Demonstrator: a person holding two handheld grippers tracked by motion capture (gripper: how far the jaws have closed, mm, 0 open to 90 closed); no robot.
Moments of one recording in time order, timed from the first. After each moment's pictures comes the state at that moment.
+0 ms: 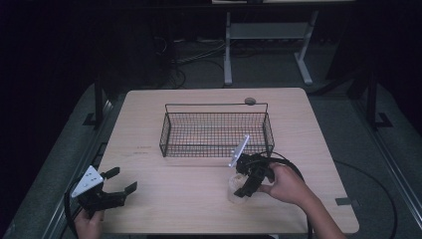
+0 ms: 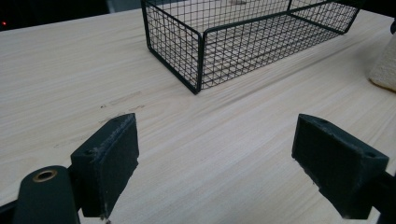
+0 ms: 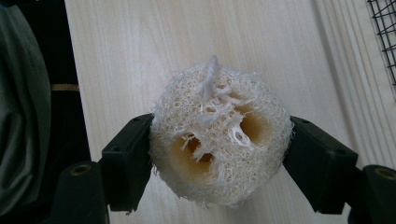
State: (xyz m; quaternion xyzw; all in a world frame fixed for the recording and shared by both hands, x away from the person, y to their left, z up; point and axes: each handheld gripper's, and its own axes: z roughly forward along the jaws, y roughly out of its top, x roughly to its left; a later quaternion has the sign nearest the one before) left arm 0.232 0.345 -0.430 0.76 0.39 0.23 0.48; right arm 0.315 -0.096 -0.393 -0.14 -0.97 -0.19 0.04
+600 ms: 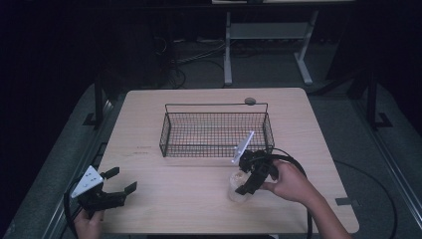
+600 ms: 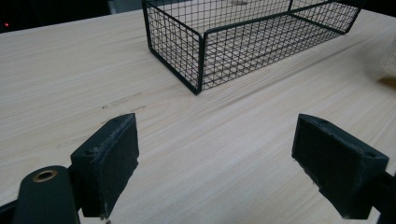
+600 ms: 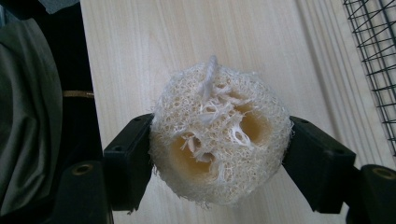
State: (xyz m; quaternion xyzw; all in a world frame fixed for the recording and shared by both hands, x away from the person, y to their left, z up) left arm 0.231 0.345 -0.430 0.76 0.39 0.23 0.48; right arm 0.314 -0.104 -0.376 -0.14 -0.97 -0.21 0.04
